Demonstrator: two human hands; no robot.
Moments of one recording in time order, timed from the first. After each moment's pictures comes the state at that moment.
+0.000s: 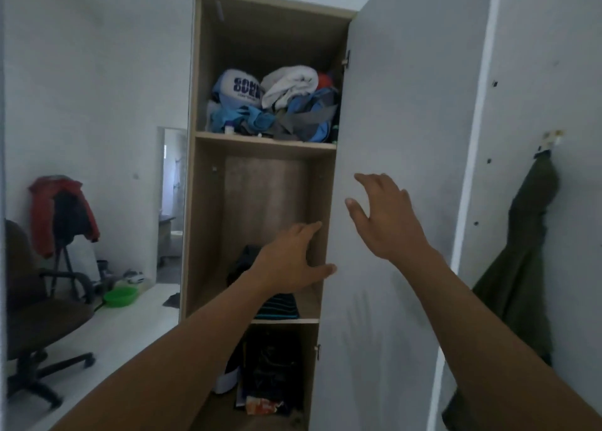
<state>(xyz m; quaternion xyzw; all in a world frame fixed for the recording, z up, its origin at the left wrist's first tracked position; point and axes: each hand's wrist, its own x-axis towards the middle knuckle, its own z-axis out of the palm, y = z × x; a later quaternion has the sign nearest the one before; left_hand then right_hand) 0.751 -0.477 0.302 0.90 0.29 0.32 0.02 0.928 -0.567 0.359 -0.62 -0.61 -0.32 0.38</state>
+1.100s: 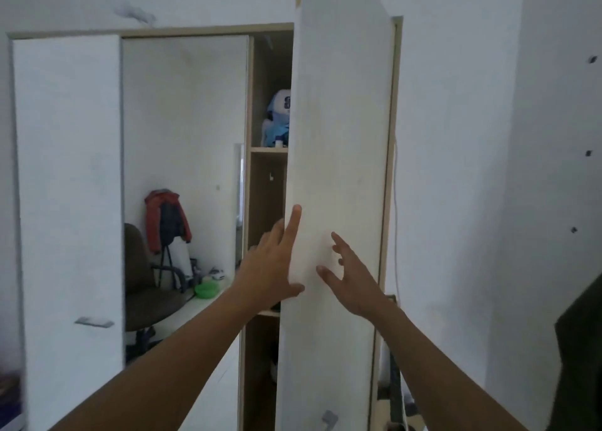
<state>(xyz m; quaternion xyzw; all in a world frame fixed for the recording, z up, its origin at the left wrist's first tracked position) 0.690 -0.536 0.292 0.82 0.42 0.36 -0.15 0.881 -0.535 0.264 -0.52 -0.72 0.08 0.46</state>
